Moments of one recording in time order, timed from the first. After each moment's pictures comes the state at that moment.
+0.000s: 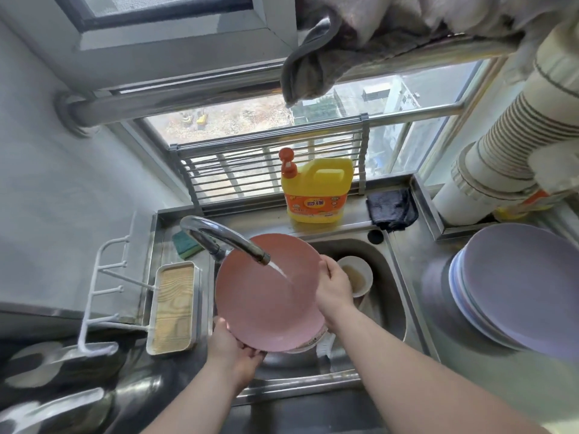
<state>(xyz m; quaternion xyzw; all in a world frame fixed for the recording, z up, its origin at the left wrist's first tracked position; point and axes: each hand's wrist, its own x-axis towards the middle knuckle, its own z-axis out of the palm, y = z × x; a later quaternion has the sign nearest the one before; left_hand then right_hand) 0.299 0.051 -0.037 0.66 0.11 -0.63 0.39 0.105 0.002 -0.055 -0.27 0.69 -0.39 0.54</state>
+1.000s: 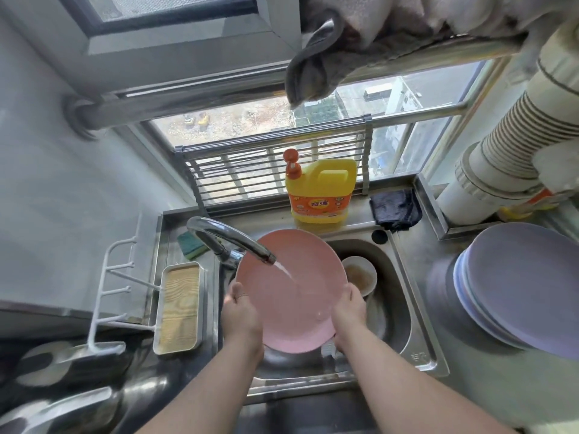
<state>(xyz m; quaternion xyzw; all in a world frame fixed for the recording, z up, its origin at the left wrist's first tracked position) 0.277 0.021 -0.035 0.78 -0.21 -0.44 0.40 0.101 0.034 -0.093 -0.10 0.74 -0.40 0.53</state>
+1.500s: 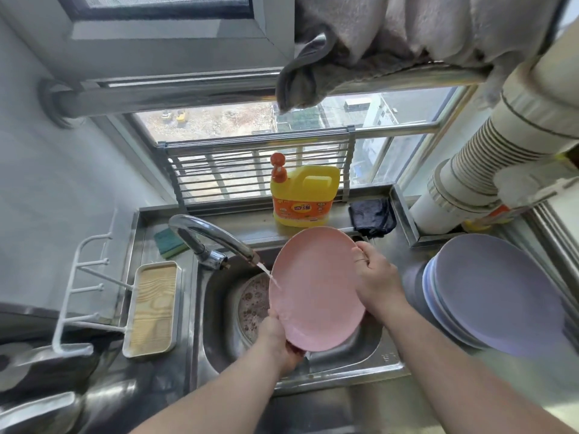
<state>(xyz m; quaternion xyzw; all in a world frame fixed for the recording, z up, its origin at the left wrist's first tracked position) 0.197 0.043 -0.058 0.58 0.10 -0.75 0.29 0.000 0.007 0.003 -0.48 0.78 -0.26 0.31</state>
